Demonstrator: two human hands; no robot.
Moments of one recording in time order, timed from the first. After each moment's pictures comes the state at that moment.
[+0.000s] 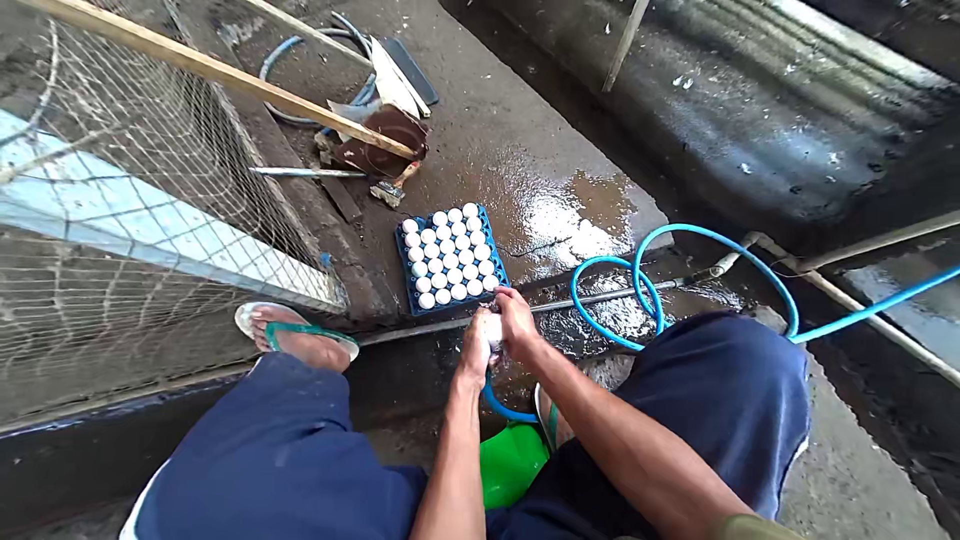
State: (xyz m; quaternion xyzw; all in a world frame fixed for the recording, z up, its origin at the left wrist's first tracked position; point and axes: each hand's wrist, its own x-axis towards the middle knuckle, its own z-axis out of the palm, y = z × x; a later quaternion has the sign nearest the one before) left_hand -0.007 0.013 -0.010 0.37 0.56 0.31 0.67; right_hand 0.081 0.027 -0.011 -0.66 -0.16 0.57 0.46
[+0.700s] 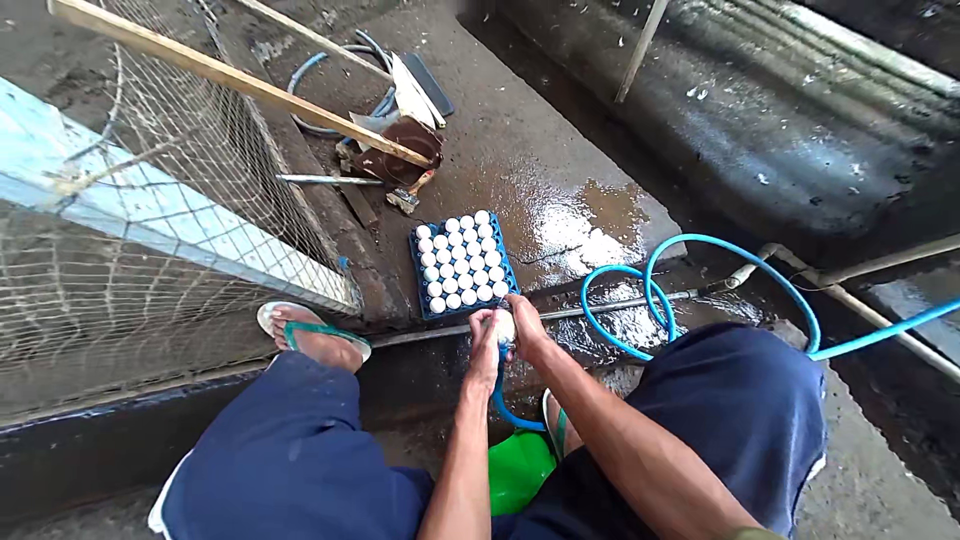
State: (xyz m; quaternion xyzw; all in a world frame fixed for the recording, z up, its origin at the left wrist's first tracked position) left_hand -0.008 0.010 -0.021 0.37 0.51 0.37 0.68; right_hand 0.083 0.032 -0.012 -0.66 -0.14 0.58 0.45
